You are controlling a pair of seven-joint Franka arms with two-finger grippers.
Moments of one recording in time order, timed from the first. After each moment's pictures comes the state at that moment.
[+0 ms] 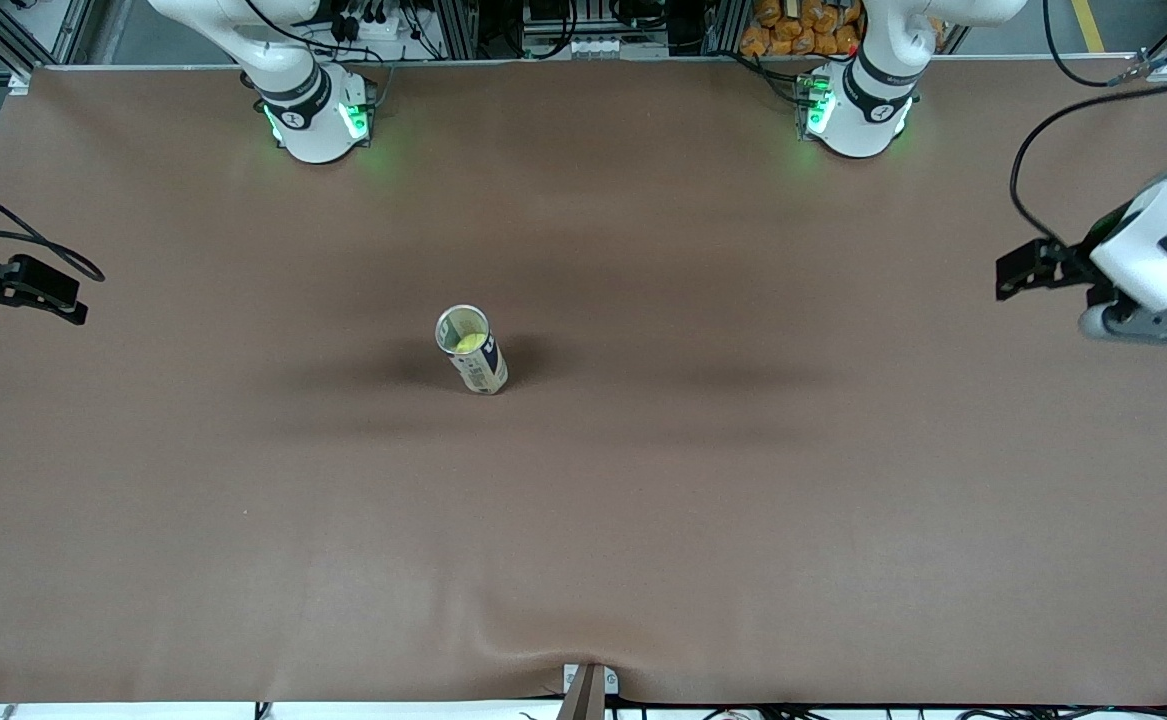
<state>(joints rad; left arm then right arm) -0.39 0.11 0.32 -1.47 -0.01 1.48 0.04 -0.04 0.12 -0.01 -1.45 -0.02 1.58 -0.07</state>
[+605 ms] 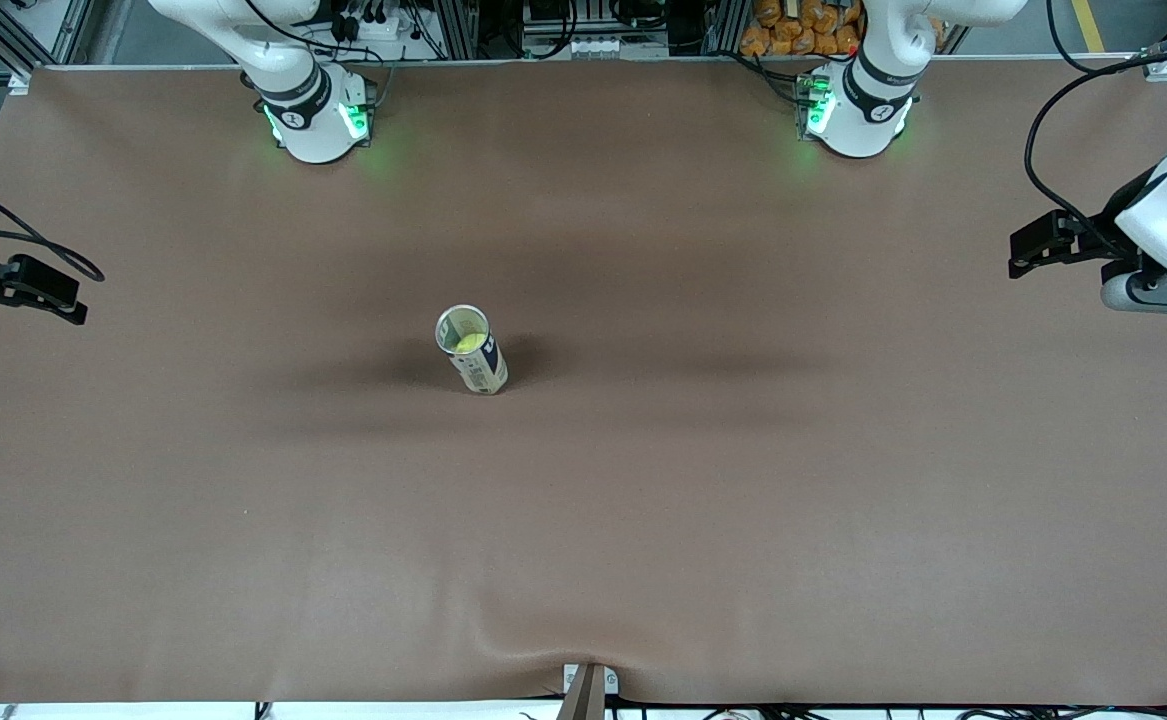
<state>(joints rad) -0.39 0.08 0.32 -1.48 -0.01 1.47 0.02 -0.04 0.12 -0.01 -1.45 -0.02 1.58 -0.07</state>
